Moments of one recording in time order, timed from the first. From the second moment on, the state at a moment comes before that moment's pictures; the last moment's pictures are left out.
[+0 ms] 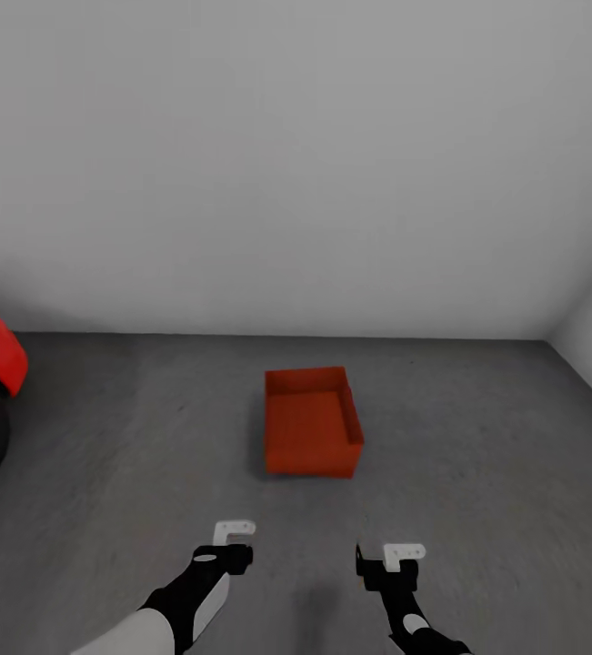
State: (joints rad) left arm -0.61 -0.14 -0.16 -0.28 0.16 0.12 0.21; right arm -0.55 0.09 0.25 -0.10 -0.15 -0.49 -0.19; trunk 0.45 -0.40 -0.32
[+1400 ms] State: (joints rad) left arm -0.61 -0.14 -0.16 -0.28 0.15 0.11 0.21; right arm -0.55 0.09 0.25 -0.10 -0.15 -0.49 -0.19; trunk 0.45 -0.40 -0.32
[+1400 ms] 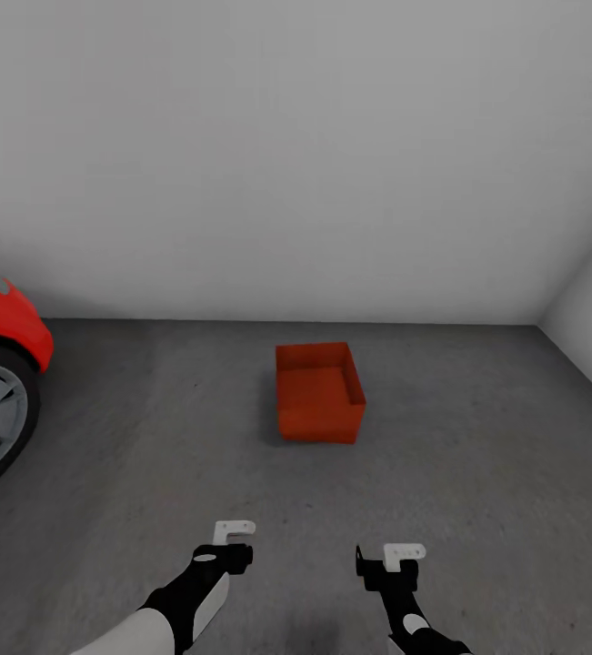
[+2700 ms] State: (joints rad) left arm -0.61 -0.11 -0.15 -0.25 0.16 0.11 0.21; right arm -0.55 0.08 0.24 -0.09 -0.15 -0.48 -0.20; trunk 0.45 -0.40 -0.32
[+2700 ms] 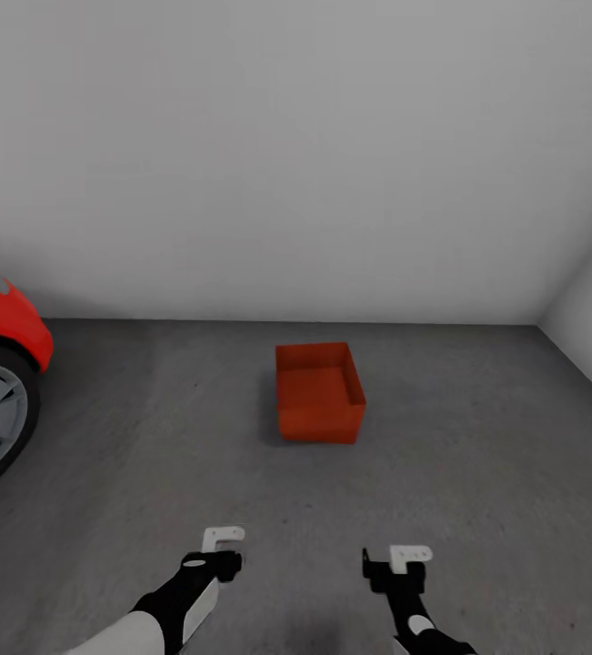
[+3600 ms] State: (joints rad) left arm -0.61 0.10 -0.15 0.00 0.37 0.03 0.20; right arm -0.55 0.05 0.24 -0.02 -0.15 -0.47 -0.20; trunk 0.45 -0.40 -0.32
